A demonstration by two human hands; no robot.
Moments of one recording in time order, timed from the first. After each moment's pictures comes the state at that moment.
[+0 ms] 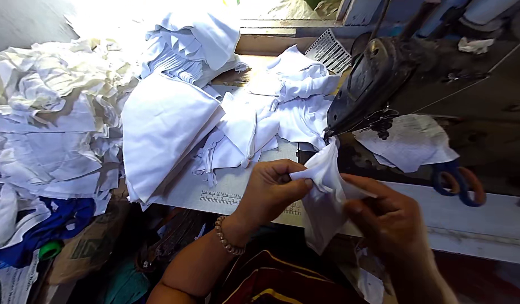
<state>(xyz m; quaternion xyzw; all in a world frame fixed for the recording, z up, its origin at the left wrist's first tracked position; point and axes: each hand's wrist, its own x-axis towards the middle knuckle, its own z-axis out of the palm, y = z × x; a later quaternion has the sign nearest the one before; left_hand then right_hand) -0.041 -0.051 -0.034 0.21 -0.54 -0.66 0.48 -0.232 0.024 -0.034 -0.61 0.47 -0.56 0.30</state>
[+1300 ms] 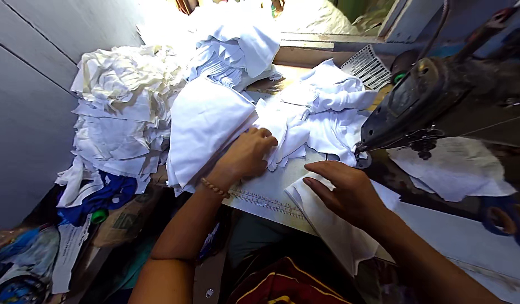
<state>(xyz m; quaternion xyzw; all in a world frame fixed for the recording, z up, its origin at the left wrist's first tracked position) 0.048 -0.145 -0.023 0.40 -0.90 -0.09 0.12 -0.202 -0.060 -0.056 -0.83 0.41 -0.36 0.08</state>
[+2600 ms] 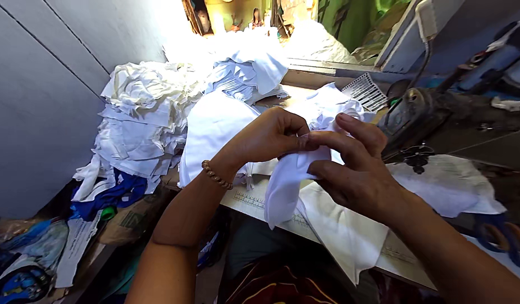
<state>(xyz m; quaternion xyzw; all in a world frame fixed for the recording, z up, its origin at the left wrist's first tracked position) 0.036 -0.124 0.076 0.23 -0.85 -0.36 0.31 -0.187 -0.078 0.021 -0.88 0.19 -0.41 -0.16</state>
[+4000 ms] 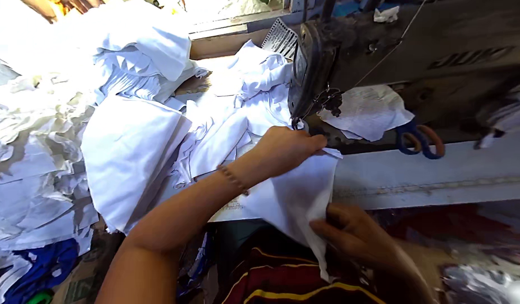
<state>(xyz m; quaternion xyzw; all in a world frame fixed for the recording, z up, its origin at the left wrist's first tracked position) -0.110 -0.120 -0.023 0.09 -0.98 -0.02 0.16 -0.249 0.080 -0.081 -0.61 0.51 -0.43 0.43</state>
